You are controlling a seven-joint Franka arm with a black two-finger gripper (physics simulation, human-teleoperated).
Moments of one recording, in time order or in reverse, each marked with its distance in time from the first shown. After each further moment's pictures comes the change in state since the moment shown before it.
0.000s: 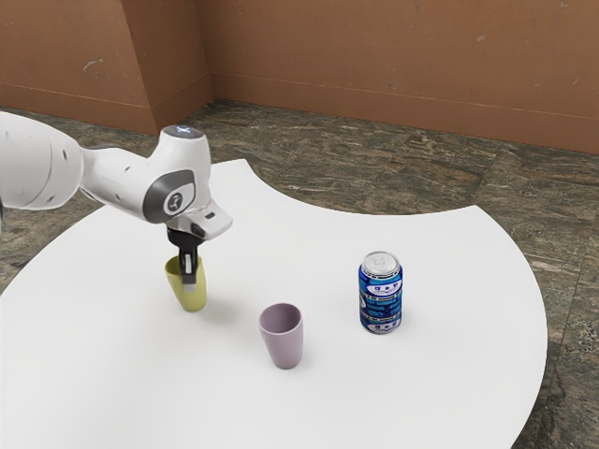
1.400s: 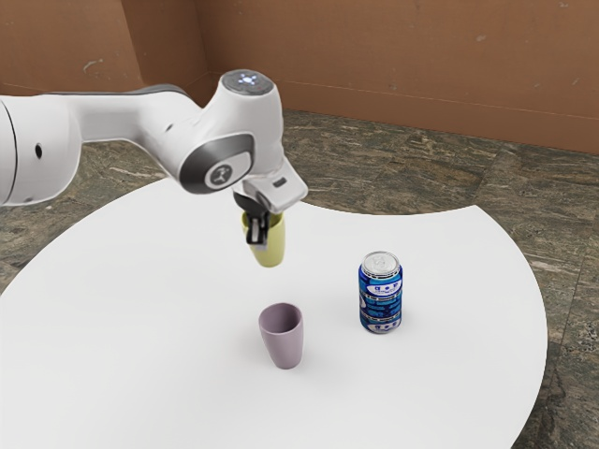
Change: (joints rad) arm -0.363 -0.190 0.031 0.057 0.110 -0.058 -0.130
